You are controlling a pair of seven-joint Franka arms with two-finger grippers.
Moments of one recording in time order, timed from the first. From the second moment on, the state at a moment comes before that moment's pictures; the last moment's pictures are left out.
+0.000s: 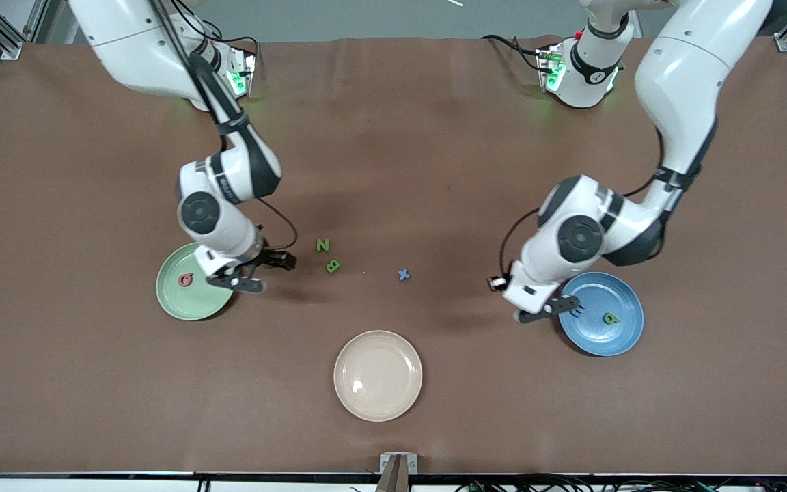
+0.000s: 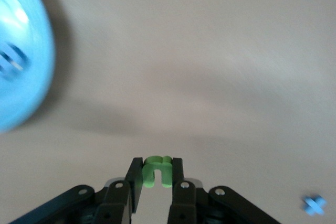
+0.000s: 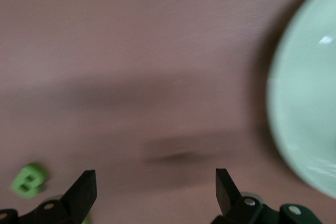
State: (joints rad) left arm 0.09 0.64 -0.53 -1.67 0.27 2.21 -0.77; right arm 0.43 0.47 -0.01 -2.03 0.09 2.49 0.49
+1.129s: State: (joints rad) left arm 0.36 0.68 -0.56 -1.68 0.27 2.17 -0.37; right arm 0.60 0.55 -0.01 -2.04 0.09 2.59 0.51
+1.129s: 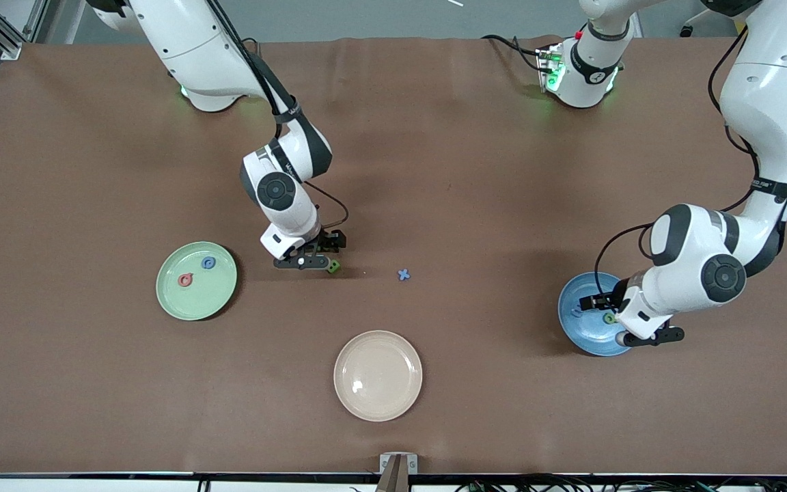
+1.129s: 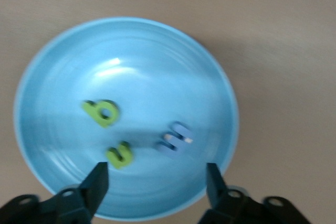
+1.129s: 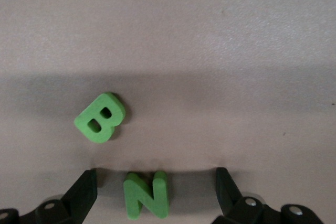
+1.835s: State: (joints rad) left arm -0.03 0.66 -0.58 -1.68 0.27 2.16 -0.92; right arm 0.61 0.53 -0.01 -2.04 0.09 2.58 0.51
